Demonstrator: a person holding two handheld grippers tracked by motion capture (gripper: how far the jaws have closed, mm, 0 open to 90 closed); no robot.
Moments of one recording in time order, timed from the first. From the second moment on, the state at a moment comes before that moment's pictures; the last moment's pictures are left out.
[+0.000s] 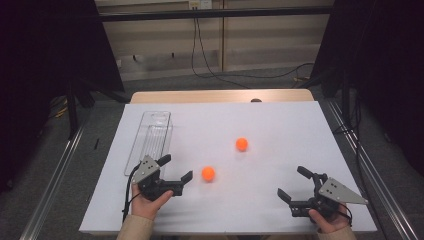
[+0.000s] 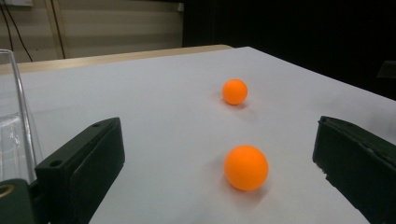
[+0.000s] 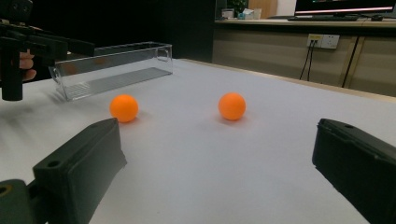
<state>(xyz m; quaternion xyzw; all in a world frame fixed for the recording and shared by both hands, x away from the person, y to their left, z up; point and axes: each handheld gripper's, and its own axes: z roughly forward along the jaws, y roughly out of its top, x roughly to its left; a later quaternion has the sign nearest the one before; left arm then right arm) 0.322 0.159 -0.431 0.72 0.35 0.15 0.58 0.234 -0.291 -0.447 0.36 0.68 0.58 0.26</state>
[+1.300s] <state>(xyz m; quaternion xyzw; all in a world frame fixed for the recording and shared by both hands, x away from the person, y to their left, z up) 0.324 0.137 -0.438 0.75 0.34 0.13 0.56 0.234 -0.289 -0.446 0.36 0.68 0.59 0.26</state>
